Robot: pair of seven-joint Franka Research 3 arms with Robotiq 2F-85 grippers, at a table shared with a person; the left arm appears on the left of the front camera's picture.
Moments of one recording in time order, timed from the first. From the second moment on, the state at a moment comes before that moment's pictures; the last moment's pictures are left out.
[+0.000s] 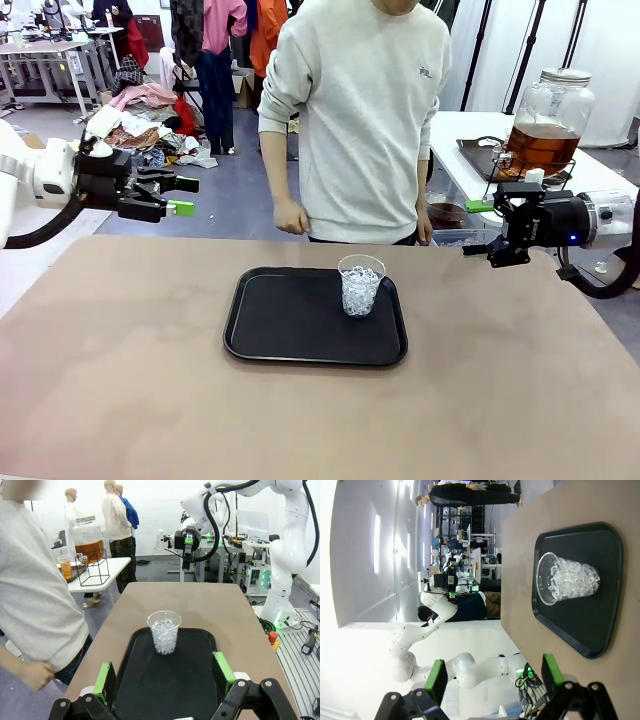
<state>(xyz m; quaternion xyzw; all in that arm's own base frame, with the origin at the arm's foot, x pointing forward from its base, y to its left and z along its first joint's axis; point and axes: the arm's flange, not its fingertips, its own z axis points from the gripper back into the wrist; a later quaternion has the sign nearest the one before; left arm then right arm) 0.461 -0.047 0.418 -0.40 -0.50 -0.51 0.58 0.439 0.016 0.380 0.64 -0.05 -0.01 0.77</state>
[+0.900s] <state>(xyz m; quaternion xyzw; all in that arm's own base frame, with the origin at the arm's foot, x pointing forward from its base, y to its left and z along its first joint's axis) 0.461 -0.047 0.418 -0.40 -0.50 -0.51 0.58 0.439 0.016 0.380 0.64 -0.05 -0.01 0.77</state>
